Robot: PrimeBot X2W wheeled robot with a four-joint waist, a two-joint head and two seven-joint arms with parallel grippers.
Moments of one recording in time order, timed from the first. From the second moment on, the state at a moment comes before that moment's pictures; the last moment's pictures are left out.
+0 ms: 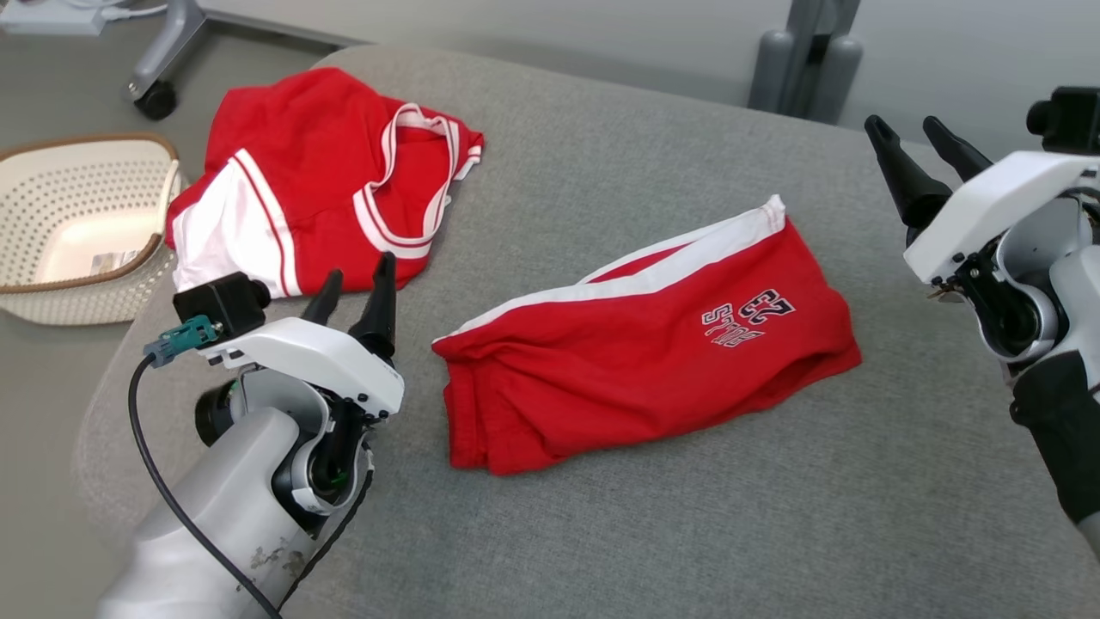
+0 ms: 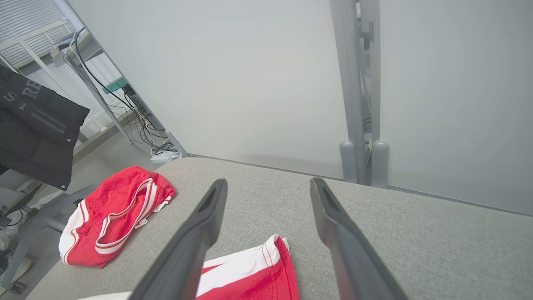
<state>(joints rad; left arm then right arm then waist) -0.62 0.29 -0.75 0.52 -1.29 0.21 -0.20 -0.87 -0.32 0.42 0.74 0.80 0.13 0.09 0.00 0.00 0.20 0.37</state>
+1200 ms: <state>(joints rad) -0.07 0.05 -0.08 0.22 -0.35 0.02 -0.26 -0.15 -0.05 0.09 0.24 0.29 0.13 -0.24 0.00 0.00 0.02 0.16</state>
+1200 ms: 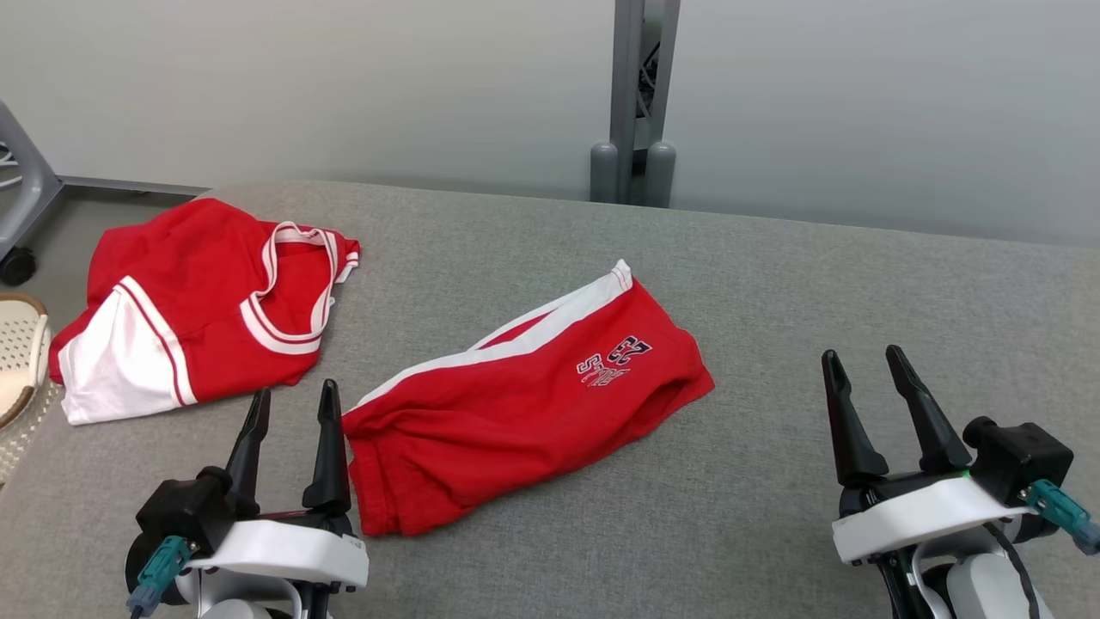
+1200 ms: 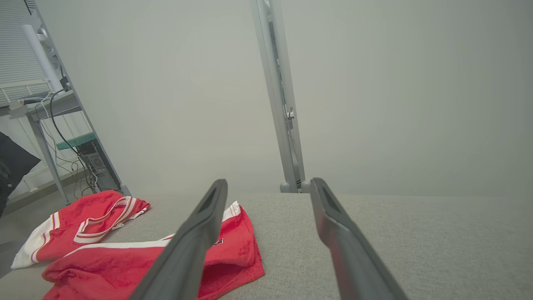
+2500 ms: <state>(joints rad) -0.13 0.05 -0.20 0.23 -0.40 0.02 -0.26 -0.79 -0.06 -0.01 1.19 0.98 0.13 0.17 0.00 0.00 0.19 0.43</state>
